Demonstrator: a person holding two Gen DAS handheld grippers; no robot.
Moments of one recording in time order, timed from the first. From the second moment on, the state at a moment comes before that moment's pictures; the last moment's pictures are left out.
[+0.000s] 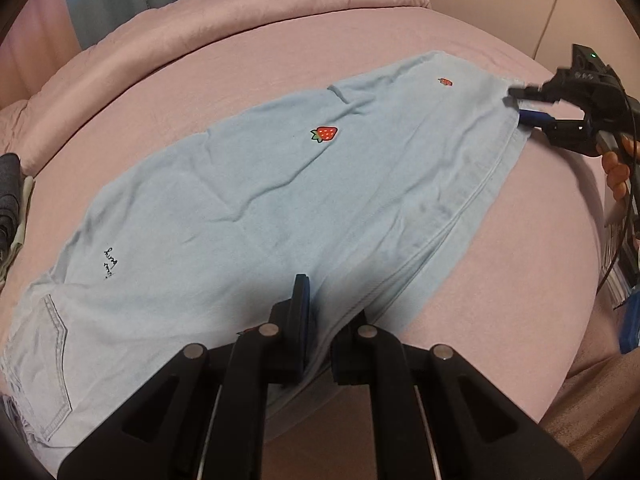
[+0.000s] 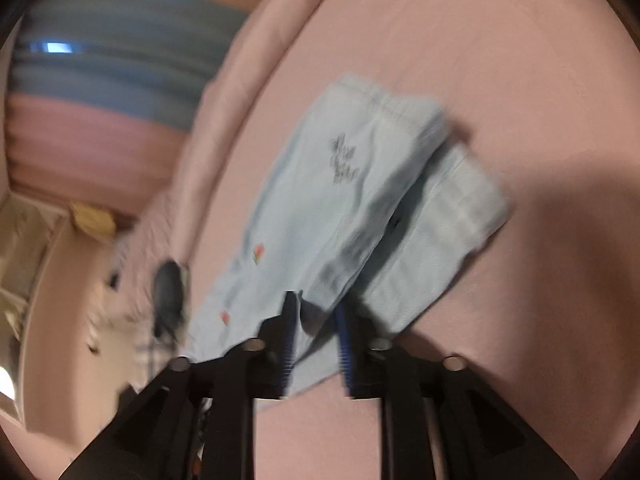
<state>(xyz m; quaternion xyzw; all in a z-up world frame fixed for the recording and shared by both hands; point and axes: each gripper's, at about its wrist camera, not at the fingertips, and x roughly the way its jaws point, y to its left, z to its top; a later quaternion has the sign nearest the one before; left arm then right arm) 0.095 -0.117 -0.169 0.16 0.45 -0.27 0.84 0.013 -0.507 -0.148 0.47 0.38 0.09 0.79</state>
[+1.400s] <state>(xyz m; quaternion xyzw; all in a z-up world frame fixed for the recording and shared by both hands) 0.078 0.042 -0.174 0.03 0.50 -0.11 0.86 0.081 -0.206 -0.118 -0.10 0.44 0.31 0.84</state>
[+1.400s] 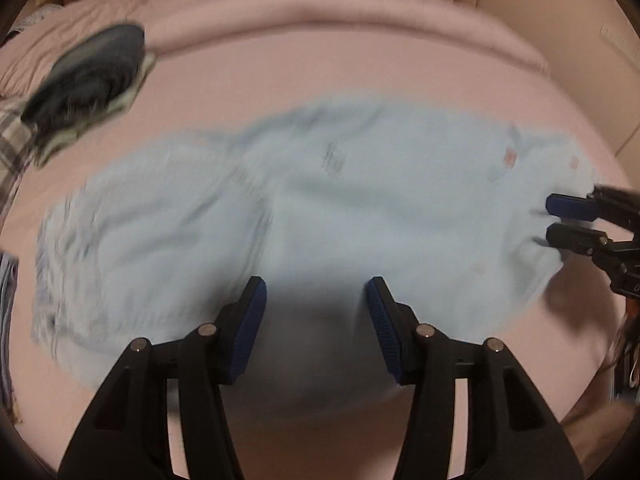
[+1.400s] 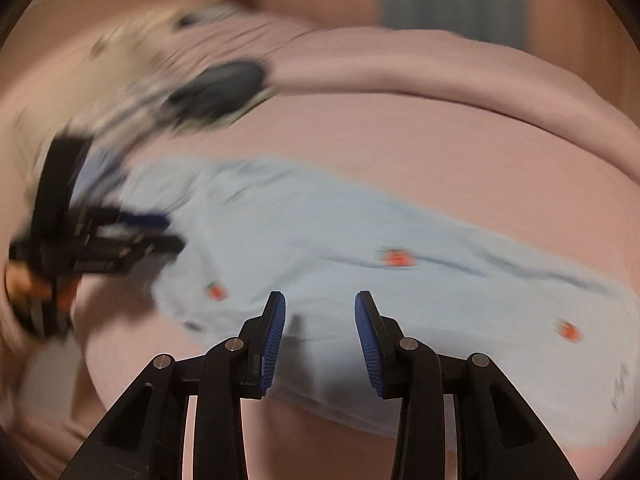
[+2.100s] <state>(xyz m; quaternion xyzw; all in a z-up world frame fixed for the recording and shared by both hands) 0.071 0.173 -0.174 -0.09 0.47 -0.02 0.88 0.259 -0.094 -0.109 -0.01 0.55 0.37 0.75</state>
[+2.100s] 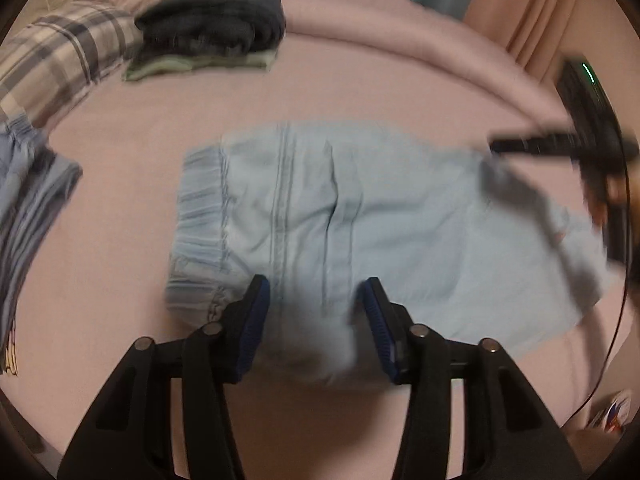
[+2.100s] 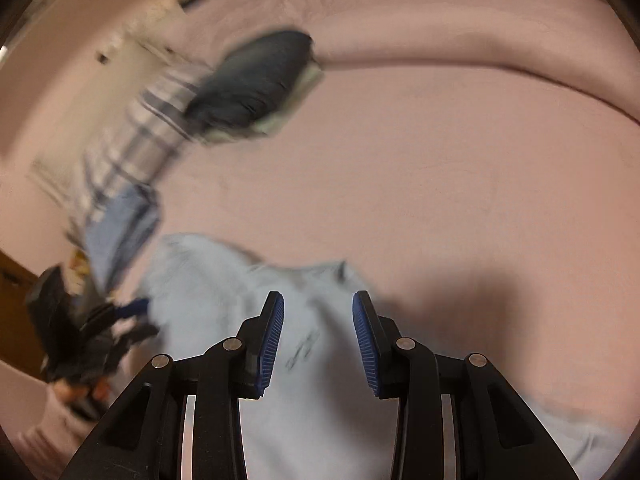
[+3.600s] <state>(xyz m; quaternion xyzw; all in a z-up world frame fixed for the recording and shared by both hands) -0.005 0.177 -0.145 -0.23 0.43 0.05 0.87 -0.003 -0.095 -0.104 -0.19 0.44 0.54 0.70</state>
